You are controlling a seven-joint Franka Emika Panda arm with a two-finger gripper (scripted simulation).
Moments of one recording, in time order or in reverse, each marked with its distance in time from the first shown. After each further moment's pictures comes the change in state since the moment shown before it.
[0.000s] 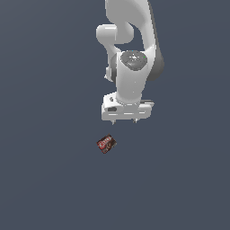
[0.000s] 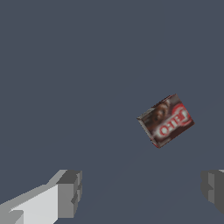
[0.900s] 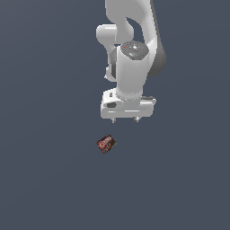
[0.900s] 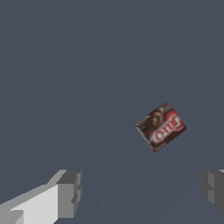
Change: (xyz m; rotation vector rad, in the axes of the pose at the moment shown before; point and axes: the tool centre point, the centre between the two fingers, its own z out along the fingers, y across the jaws) arm 0.009 0.000 -0.023 0.005 0.045 0.028
